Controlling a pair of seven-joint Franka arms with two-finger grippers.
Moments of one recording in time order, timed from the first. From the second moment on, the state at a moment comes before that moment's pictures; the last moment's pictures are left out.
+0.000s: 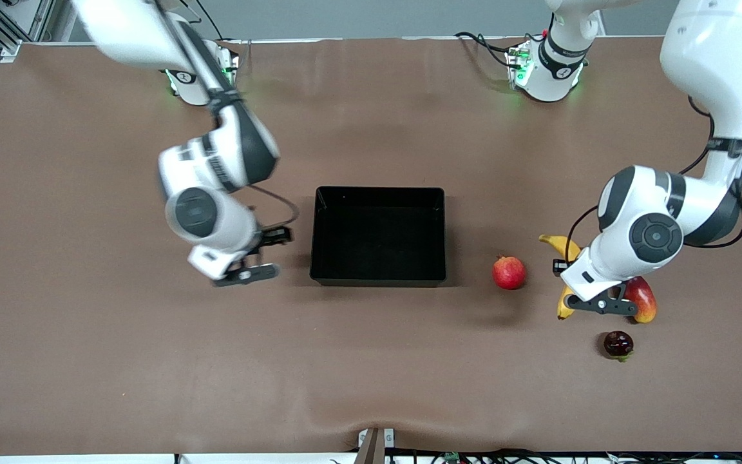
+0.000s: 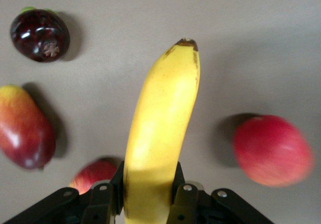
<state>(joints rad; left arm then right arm) 0.17 0.55 -0.36 -1.74 0.36 2.15 -0.16 0.54 0.52 -0.05 -1.59 0.09 1.96 0.30</state>
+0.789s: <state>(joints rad) 0.20 0.77 -0.36 -1.64 0.42 2.35 -0.14 0.65 0.60 -0.06 -1.73 0.10 2.22 0.41</state>
